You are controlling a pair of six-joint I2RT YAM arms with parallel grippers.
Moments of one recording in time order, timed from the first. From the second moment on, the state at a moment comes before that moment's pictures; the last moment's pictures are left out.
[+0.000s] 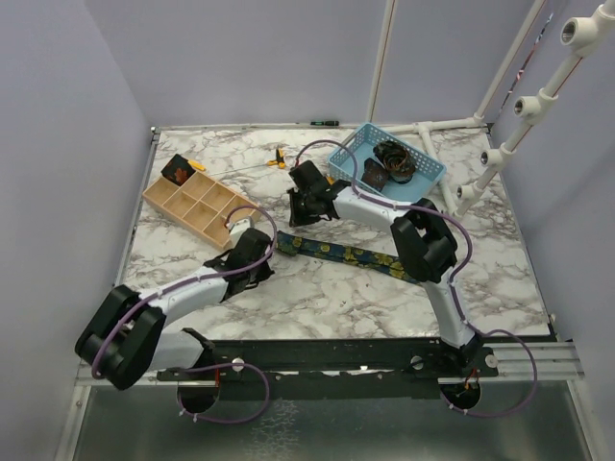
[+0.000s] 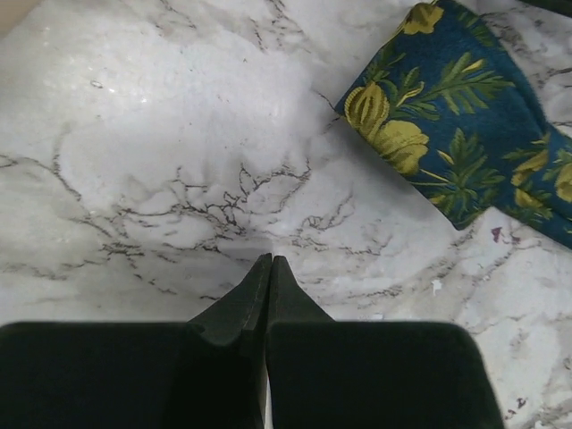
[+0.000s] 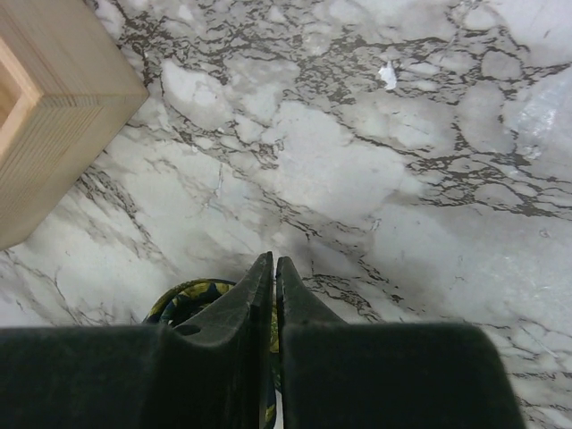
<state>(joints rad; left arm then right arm) -0.60 1.20 0.47 -0.13 -0.25 -0.82 0.75 2.23 1.73 -0.40 -0.06 0.52</state>
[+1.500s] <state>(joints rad) -0.60 1.48 0.60 0.07 -0.14 -0.77 0.77 2.16 1.52 -0.28 -0.23 0.41</state>
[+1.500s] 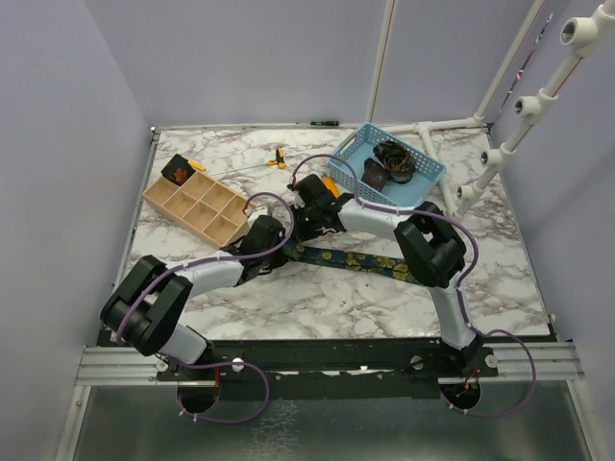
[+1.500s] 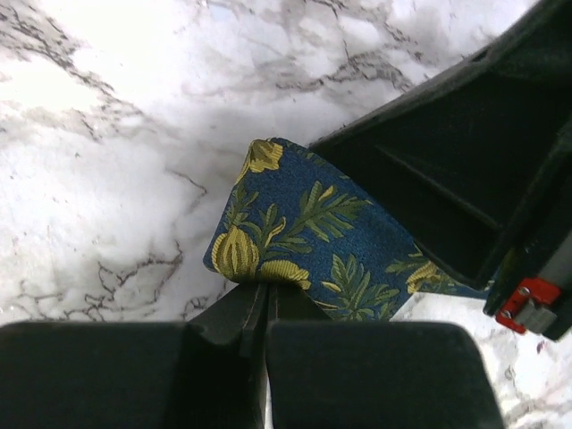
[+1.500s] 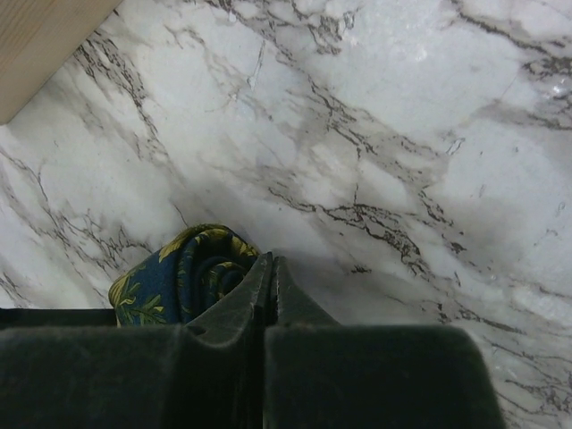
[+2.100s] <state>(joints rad) -0.60 1.05 0.60 -0.27 -0.16 -0.65 0.68 1.84 1.41 -0.32 -0.06 0.55</state>
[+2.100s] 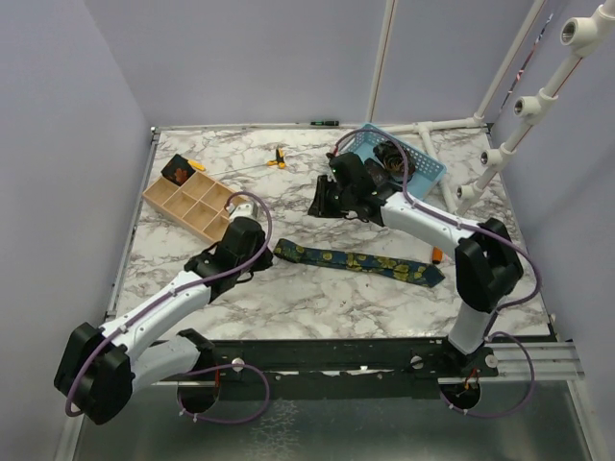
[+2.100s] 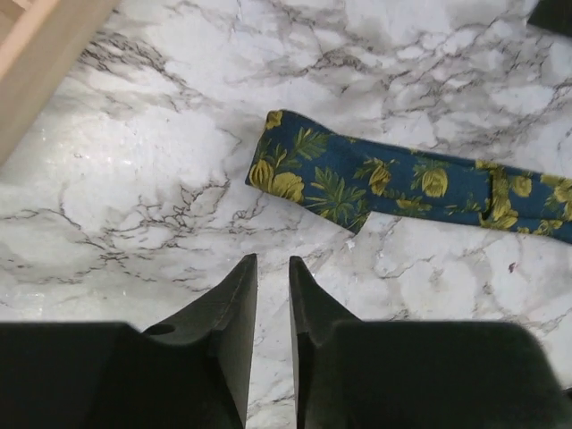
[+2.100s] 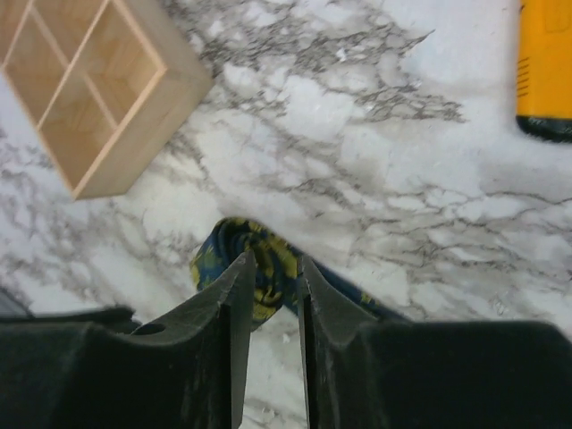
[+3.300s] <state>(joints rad) -0.28 1.50 0.78 -0.06 0.47 -0.42 0.77 1.86 1.08 -0.04 -0.20 0.74</state>
